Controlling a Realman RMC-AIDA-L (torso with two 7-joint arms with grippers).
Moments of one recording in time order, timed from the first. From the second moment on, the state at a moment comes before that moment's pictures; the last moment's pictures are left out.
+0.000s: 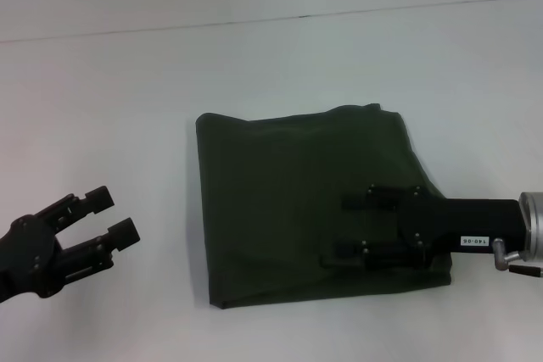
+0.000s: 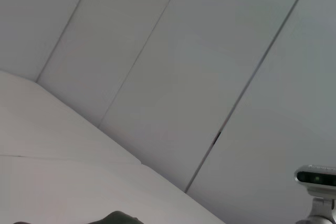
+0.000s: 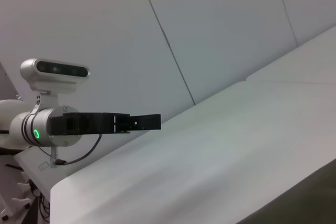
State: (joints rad) left arm -0.19 -2.09 -2.30 -0.68 -1.53 1.74 -1.47; right arm 0.43 2.06 -0.68 -0.49 -1.99 -1.68 1.30
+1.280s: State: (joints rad) left arm -0.20 -2.09 -2.31 -0.67 -1.52 1.73 -1.45; right arm 0.46 2.06 -0.66 -0.48 -1.98 -1.65 1.31
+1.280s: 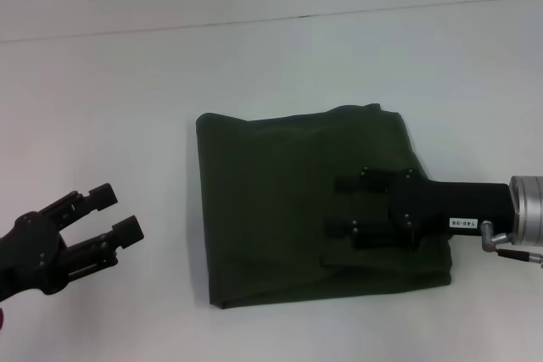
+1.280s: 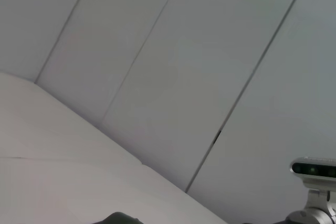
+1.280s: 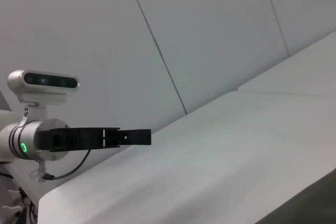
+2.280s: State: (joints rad) left arm -0.21 -2.09 -2.31 -0.66 -1.51 1.73 -1.45; right arm 0.47 2.07 -0.66 -0.48 -1.98 -1.65 1.31
